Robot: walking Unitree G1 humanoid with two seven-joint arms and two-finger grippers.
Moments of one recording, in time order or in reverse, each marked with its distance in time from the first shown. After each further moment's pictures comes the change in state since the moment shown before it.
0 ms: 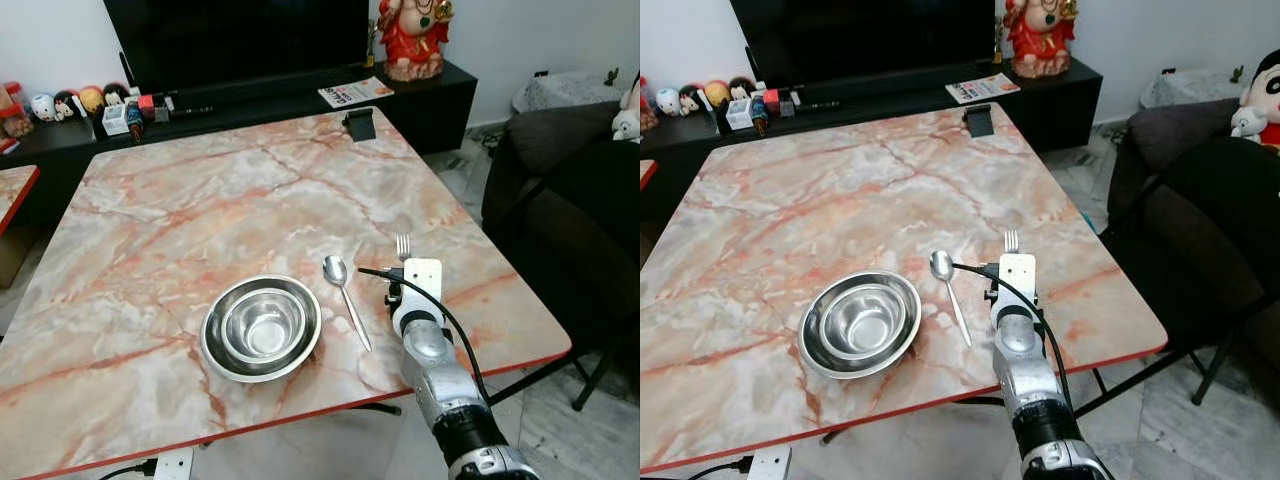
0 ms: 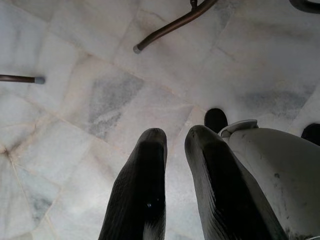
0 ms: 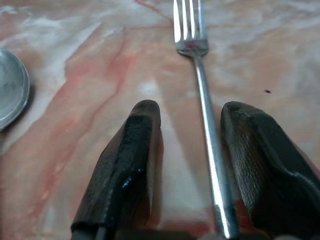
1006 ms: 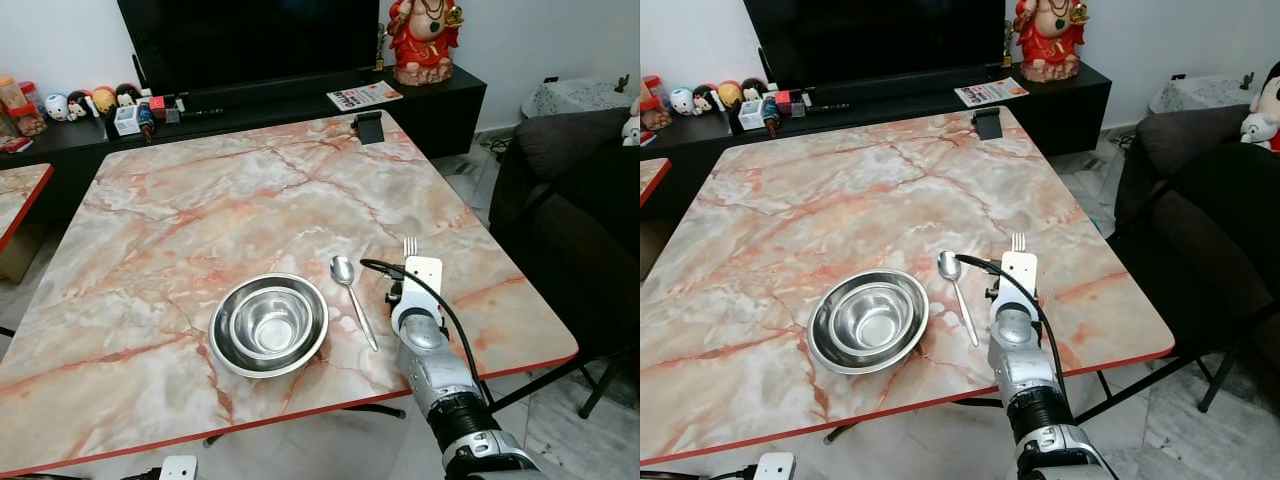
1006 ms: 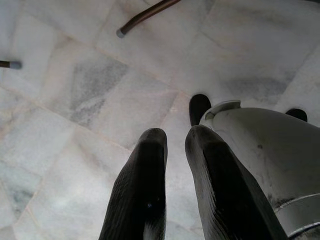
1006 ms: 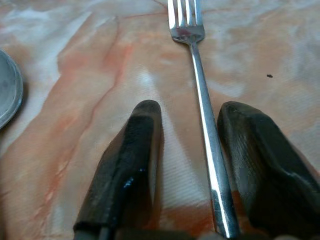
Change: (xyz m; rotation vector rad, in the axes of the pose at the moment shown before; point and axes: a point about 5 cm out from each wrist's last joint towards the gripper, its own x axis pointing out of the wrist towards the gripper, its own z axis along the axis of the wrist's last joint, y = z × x) left arm -0.002 -0.005 -0.011 -0.008 0.051 -0.082; right arm 0.005 -0.004 -0.002 0.034 0.075 -0.091
